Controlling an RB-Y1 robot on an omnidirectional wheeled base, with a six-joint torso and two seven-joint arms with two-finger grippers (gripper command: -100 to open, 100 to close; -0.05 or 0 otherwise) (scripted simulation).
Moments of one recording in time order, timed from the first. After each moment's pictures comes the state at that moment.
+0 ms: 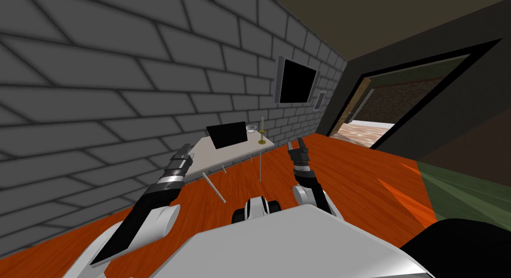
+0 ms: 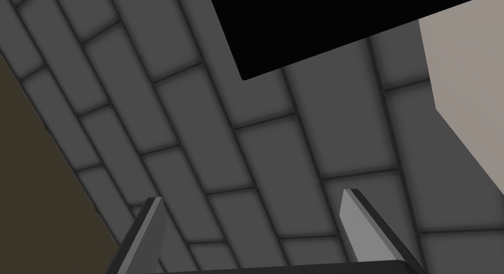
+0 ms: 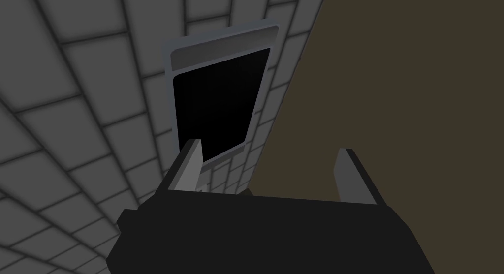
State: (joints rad) left arm 0.40 0.33 0.26 -2.33 0.07 0.06 -0.04; right arm 0.47 0.00 -0.01 -2.21 -0.03 -0.52 -0.13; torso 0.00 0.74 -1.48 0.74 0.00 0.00
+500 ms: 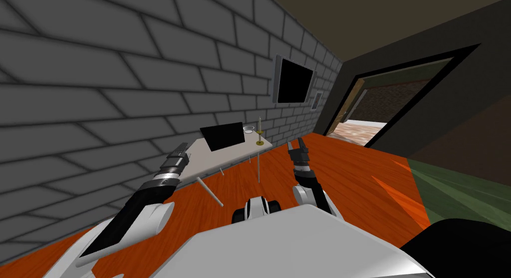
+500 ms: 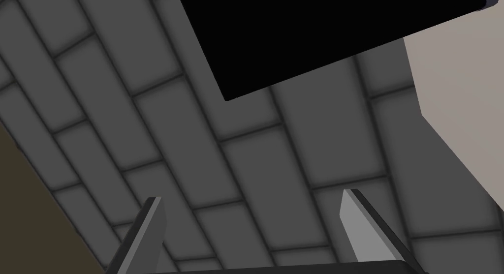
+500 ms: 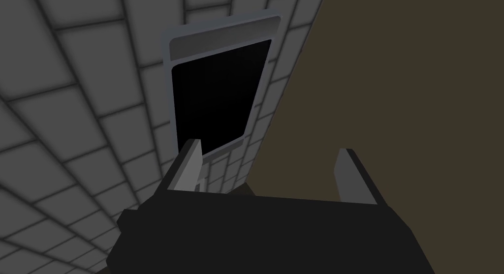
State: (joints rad) left arm 0.37 0.39 0.31 -2.34 0.09 0.19 -0.01; right arm 0.47 0.00 -0.01 -2.21 -0.03 -0.52 -0.13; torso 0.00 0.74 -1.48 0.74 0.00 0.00
